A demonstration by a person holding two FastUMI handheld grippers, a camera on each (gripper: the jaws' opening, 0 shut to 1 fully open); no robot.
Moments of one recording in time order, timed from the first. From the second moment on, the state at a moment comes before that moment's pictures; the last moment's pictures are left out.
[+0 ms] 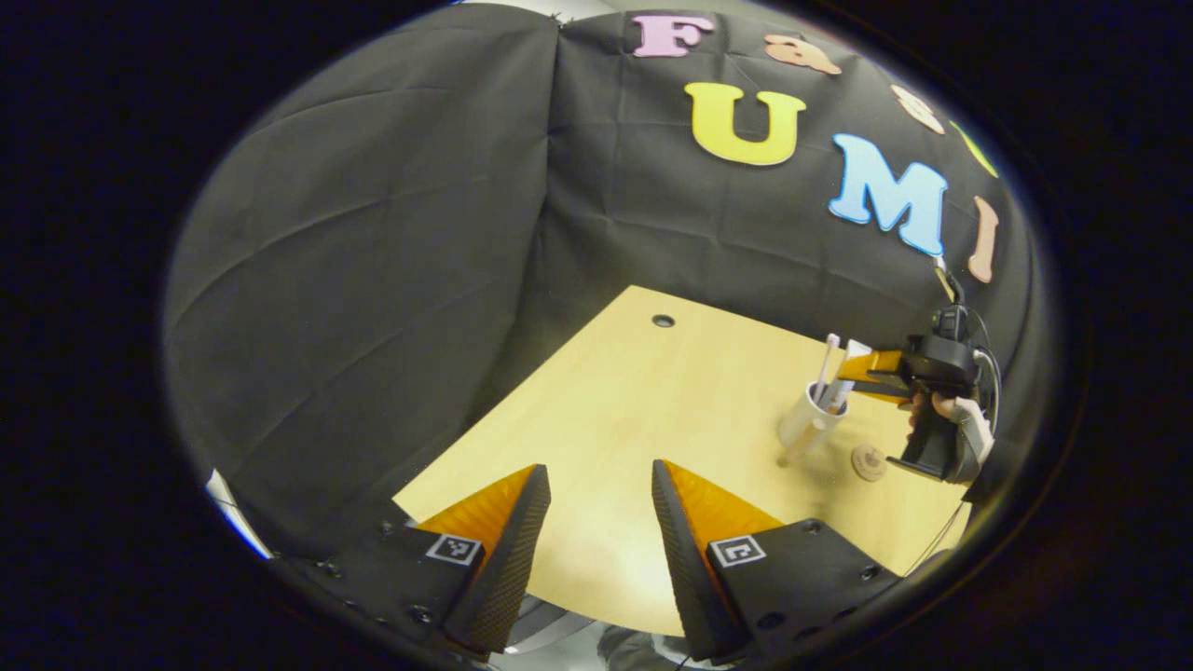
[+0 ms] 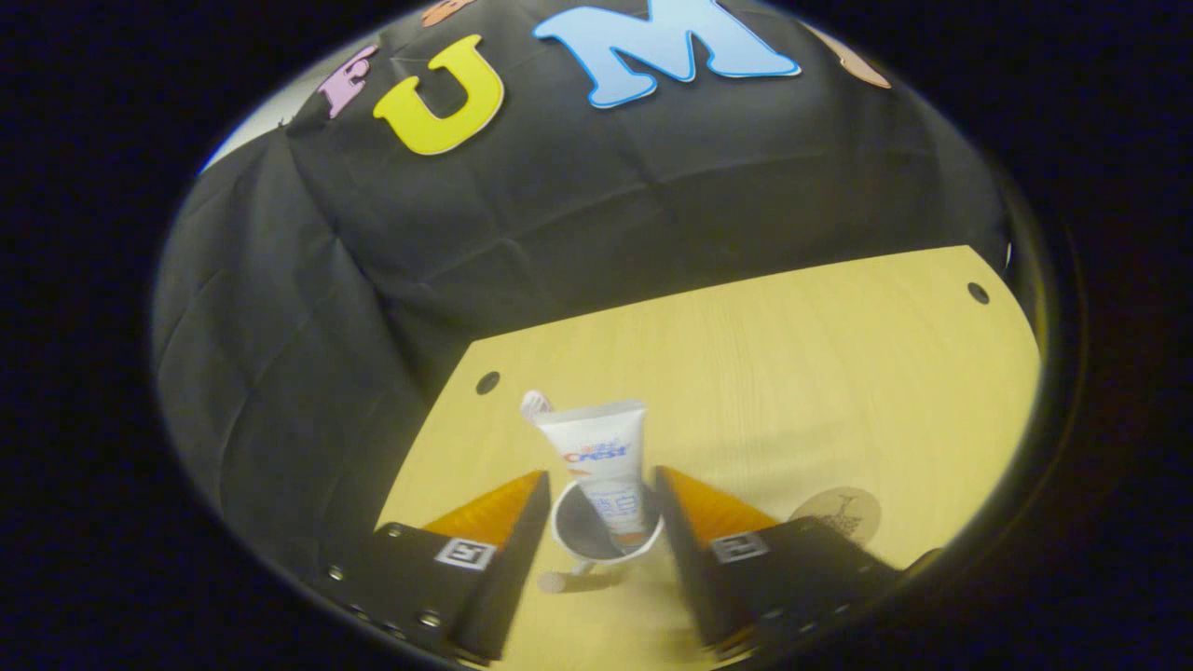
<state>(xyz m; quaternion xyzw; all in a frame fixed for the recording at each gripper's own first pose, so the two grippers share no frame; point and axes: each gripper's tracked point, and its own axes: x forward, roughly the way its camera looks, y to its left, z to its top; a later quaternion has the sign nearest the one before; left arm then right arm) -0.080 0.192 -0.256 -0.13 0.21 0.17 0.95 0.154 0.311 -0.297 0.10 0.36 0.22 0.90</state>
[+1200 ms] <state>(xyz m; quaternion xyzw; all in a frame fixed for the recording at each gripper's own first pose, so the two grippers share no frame) 0.130 0.022 -0.295 0.00 0.39 -0.16 0.91 0.102 0.029 -0.242 0.20 0.31 0.02 0.93</state>
